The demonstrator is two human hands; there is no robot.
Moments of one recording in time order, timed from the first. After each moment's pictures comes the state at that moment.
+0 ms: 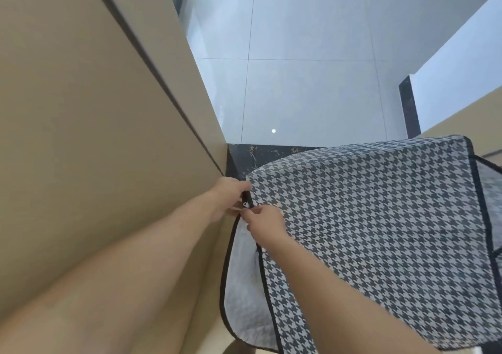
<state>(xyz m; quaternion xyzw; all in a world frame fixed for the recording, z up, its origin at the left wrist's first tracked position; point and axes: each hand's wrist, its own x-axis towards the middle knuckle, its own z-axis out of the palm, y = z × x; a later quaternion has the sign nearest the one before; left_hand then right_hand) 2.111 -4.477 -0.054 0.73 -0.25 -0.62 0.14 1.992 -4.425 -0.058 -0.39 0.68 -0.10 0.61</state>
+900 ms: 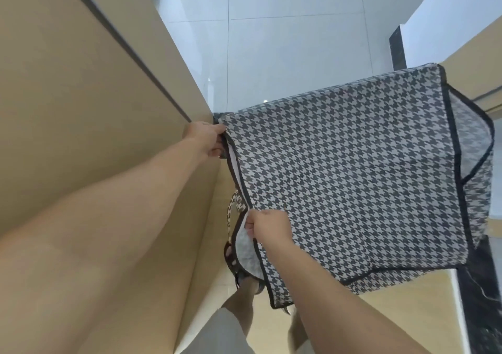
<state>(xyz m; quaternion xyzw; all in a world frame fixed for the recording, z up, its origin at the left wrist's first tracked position) 2.094 -4.499 -0.052 0.76 -0.22 -0.56 0.24 1.944 -4.339 -0.060 -0.23 0.74 -0.08 0.63</state>
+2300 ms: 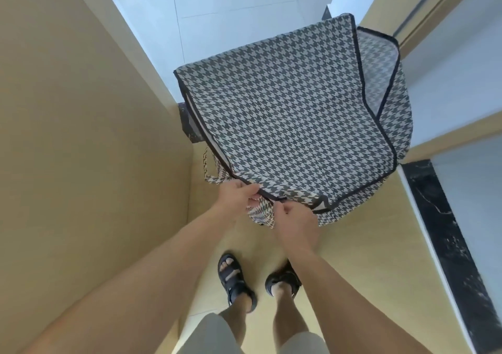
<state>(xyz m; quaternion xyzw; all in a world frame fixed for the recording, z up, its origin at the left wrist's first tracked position) 1.999 -4.218 -0.047 0.68 -0.28 -0.65 0.15 1.882 -4.143 -0.044 -0.36 0.87 -0.10 0.33</state>
